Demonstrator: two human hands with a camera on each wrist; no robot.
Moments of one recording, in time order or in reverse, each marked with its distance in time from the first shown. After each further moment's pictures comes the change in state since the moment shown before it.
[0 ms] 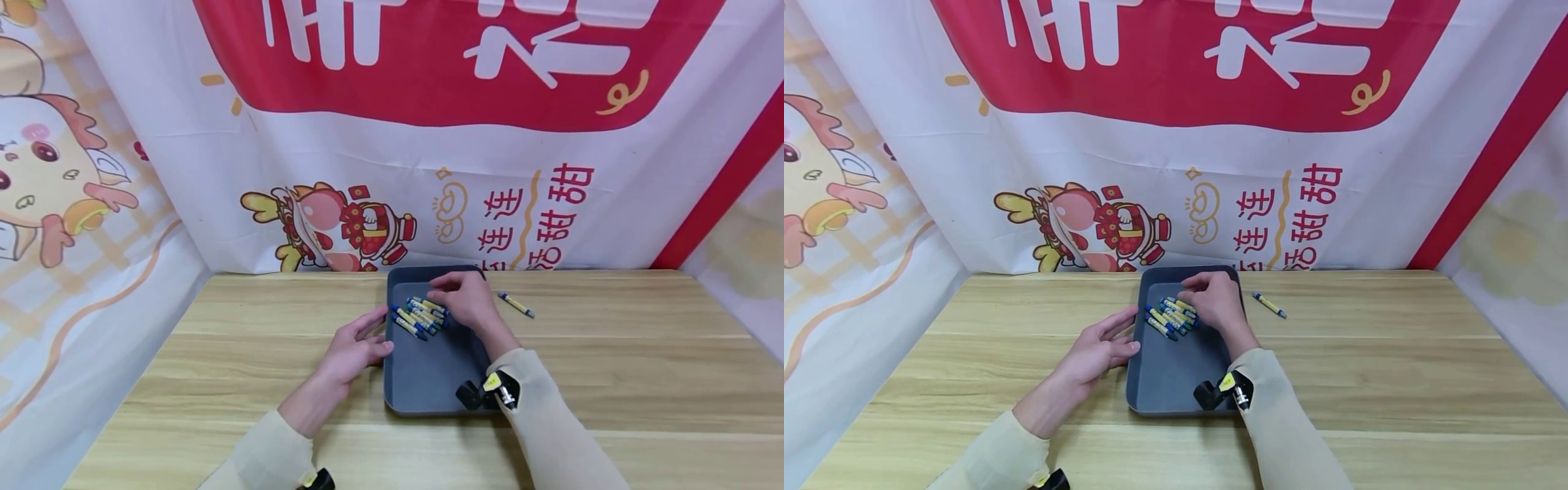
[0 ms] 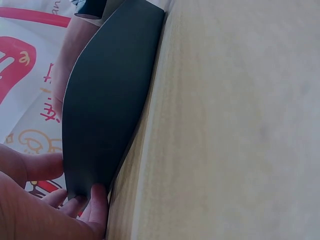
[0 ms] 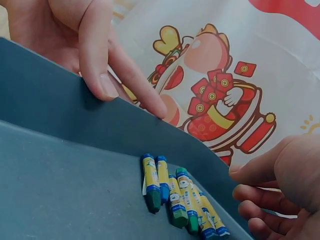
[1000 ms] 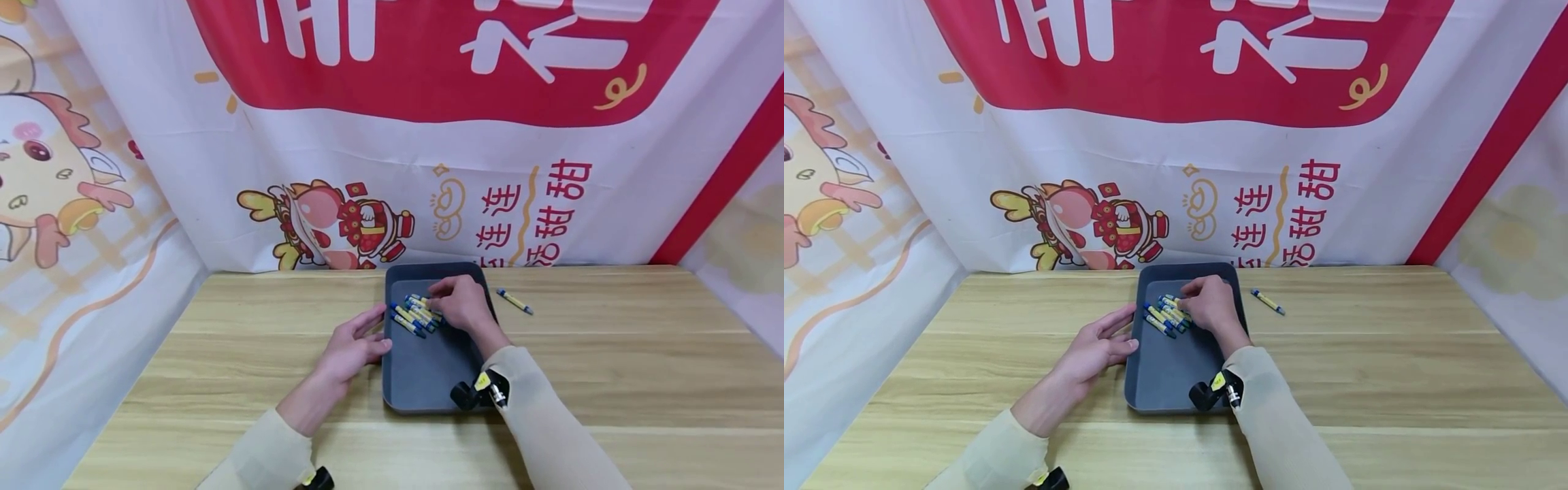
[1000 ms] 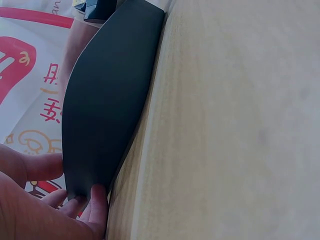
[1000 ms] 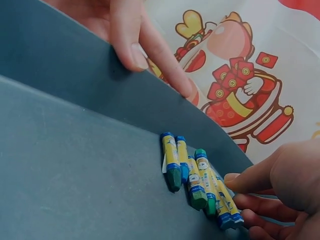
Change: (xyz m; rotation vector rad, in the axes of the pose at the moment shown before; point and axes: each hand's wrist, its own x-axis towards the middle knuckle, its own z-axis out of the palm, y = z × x) left_hand 0.002 -0.002 0.000 -0.005 -0.004 0.008; right_hand 0.003 0.006 0.011 -0.130 0.002 0.039
